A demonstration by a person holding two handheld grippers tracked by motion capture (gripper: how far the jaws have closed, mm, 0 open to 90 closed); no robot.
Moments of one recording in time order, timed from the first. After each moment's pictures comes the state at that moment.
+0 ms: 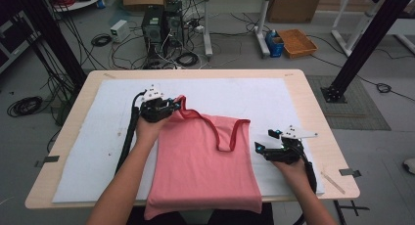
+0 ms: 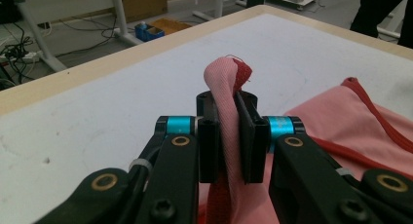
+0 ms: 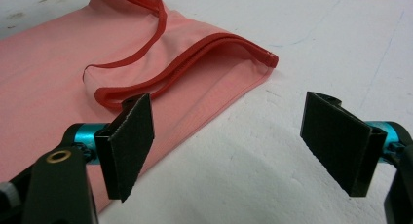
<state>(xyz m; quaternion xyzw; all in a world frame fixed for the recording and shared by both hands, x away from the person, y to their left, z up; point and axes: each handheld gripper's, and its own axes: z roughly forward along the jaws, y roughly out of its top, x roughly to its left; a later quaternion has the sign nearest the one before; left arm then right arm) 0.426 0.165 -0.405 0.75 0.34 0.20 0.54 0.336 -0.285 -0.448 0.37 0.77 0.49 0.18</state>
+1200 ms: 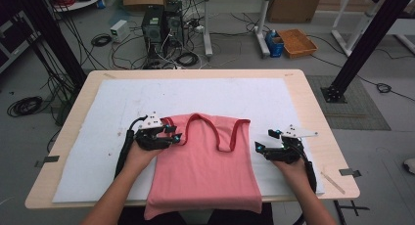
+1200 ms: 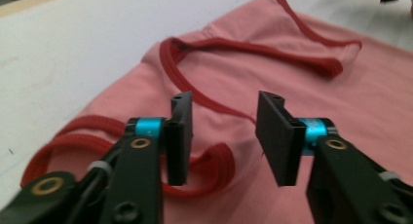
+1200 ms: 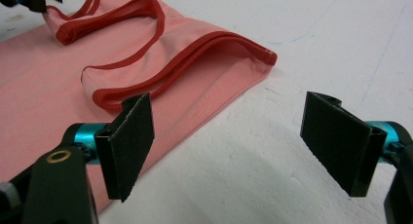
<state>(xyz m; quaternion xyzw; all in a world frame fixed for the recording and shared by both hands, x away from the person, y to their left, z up) 0.366 0.170 -0.435 0.82 0.28 0.14 0.48 0.337 -0.286 -0.448 0.38 0.77 0.49 0.17</state>
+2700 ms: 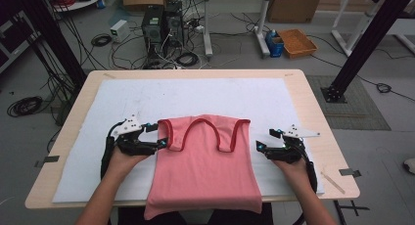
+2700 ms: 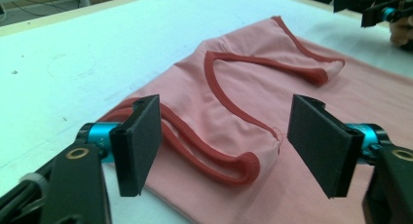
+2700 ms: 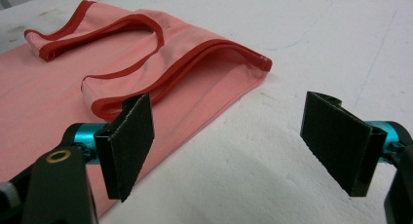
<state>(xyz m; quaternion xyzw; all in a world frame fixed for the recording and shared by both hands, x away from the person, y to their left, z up) 0.346 0.218 -0.422 0.77 0.30 0.15 0.54 0.336 -0.289 -0.447 0.38 0.76 0.51 0.17</state>
